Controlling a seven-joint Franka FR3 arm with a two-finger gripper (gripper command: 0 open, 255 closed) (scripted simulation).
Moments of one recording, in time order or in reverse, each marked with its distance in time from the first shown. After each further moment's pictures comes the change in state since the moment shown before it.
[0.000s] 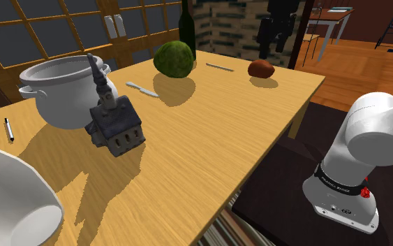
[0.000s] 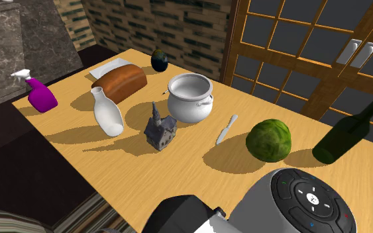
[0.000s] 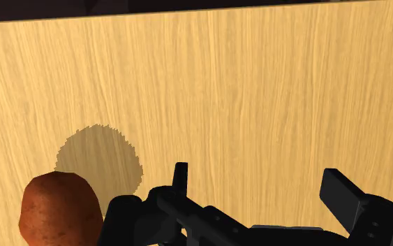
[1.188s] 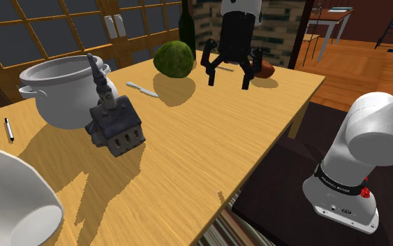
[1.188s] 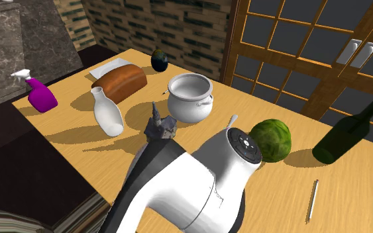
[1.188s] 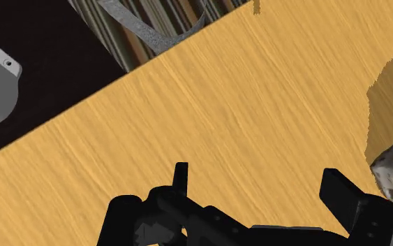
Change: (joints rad) arm 0.009 0.207 0.200 0.015 0.544 0.088 0.644
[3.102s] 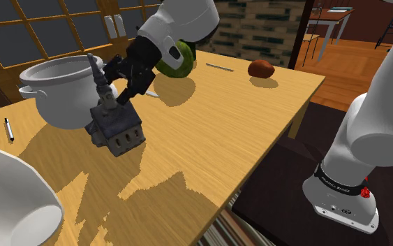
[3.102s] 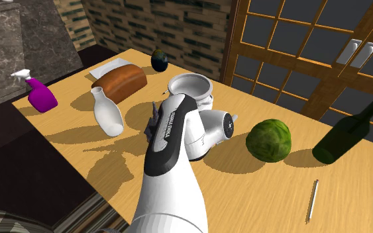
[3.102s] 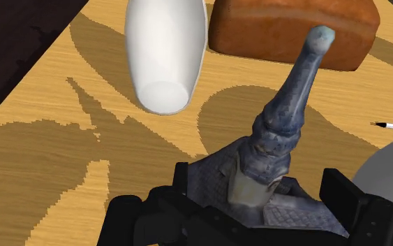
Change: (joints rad) arm 0.053 0.589 0.186 0.319 0.640 0.574 0.565
